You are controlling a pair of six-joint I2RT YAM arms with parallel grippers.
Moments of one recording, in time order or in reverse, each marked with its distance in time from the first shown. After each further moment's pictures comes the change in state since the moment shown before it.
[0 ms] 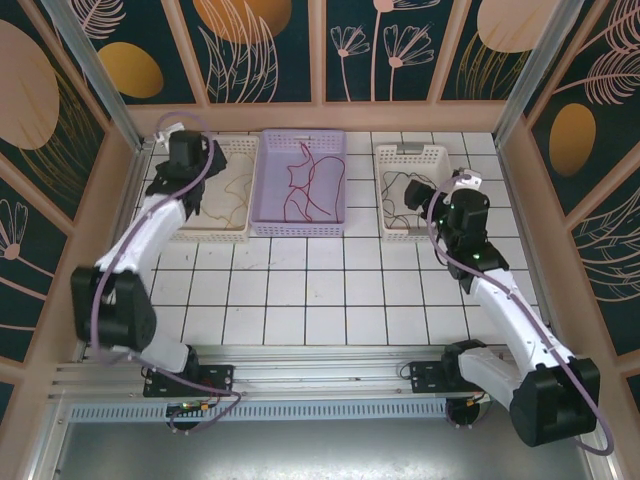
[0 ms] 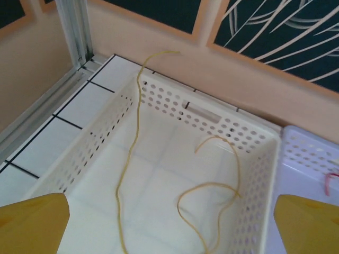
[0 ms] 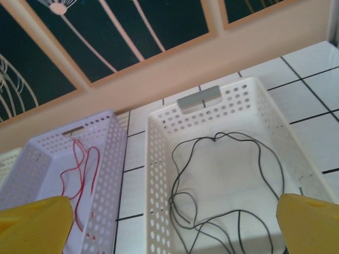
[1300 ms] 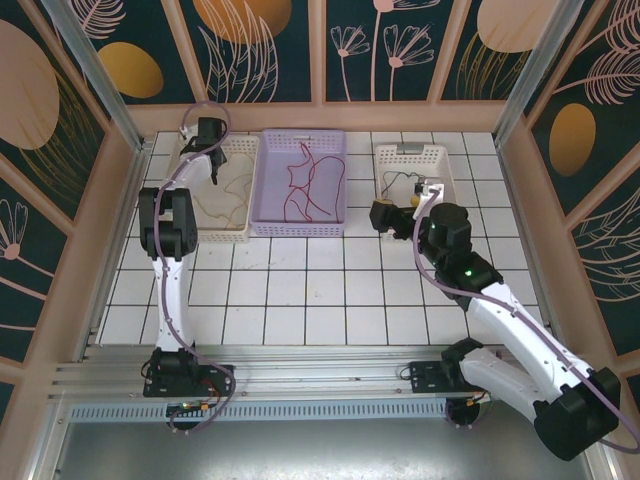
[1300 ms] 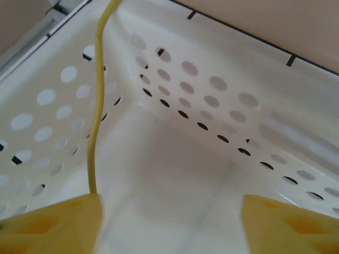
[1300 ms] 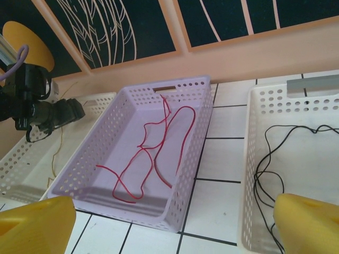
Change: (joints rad) left arm 0.095 0.844 0.733 -0.164 -0.078 -0.020; right arm 0.257 -0.095 -0.006 -0.045 -0.068 -0.071
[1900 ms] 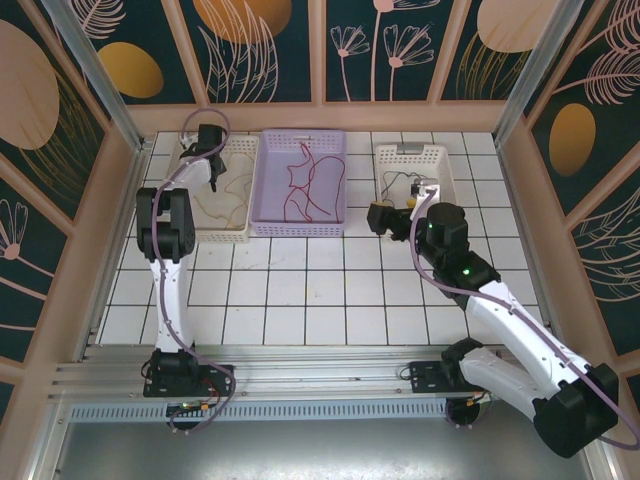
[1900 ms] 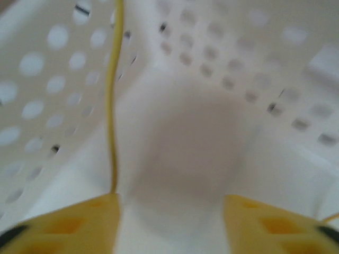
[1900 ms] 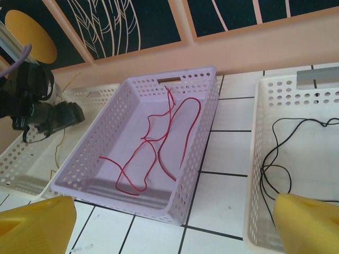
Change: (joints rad) left arm 0.001 -0.102 -0.198 -0.030 -0.005 -0.029; right arm 0.005 0.015 -0.005 0.000 -0.023 0.000
